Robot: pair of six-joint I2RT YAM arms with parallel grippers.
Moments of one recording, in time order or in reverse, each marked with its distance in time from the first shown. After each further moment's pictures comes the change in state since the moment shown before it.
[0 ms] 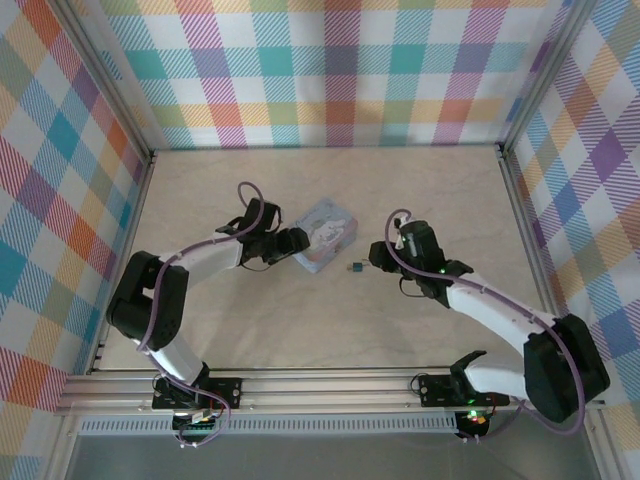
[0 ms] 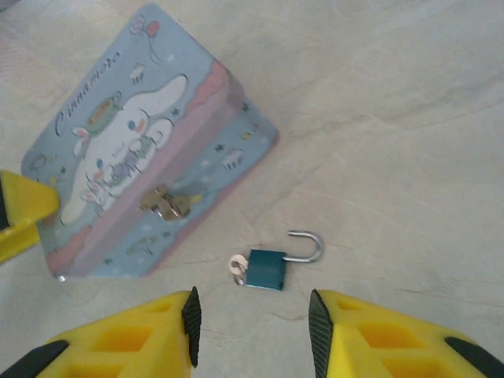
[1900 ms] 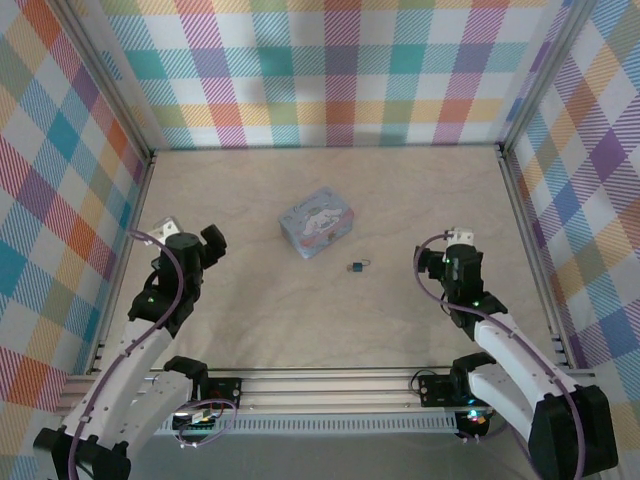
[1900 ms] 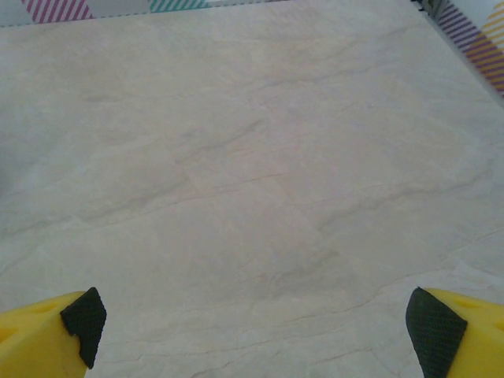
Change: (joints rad) left arm 0.165 -0.922 -0.351 -0.161 -0.779 0.132; right arm -0.261 -0.309 -0.288 0.169 0.345 -0.404
